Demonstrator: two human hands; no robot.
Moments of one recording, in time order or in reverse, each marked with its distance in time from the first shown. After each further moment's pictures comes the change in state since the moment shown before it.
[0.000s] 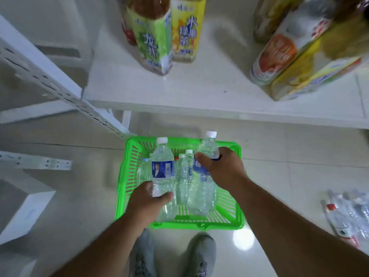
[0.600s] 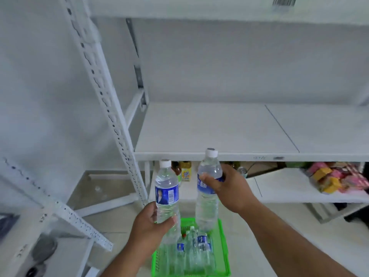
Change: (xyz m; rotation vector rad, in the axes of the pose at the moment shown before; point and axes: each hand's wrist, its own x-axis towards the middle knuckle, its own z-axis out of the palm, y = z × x) left_hand -0.406 0.163 -0.279 -0.296 0.038 0.580; right_hand -0.411 -0.270 -0.295 0.188 0.195 -0.549
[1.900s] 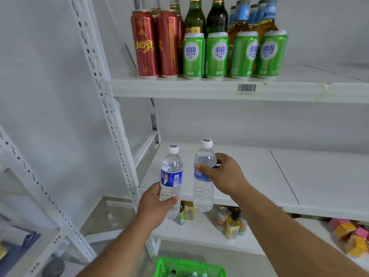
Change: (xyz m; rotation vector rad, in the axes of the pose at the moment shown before) left_hand 0.023 0.176 0.020 0.006 0.238 0.163; right_hand 0.072 -0.102 -0.115 0.117 0.009 -0.185
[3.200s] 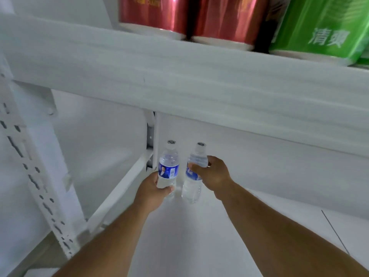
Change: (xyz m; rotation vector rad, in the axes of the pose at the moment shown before) left_hand 0.404 -0.075 0.039 0.056 0.053 0.071; right_hand 0.358 0.062 0.133 0.024 -0.083 0.070
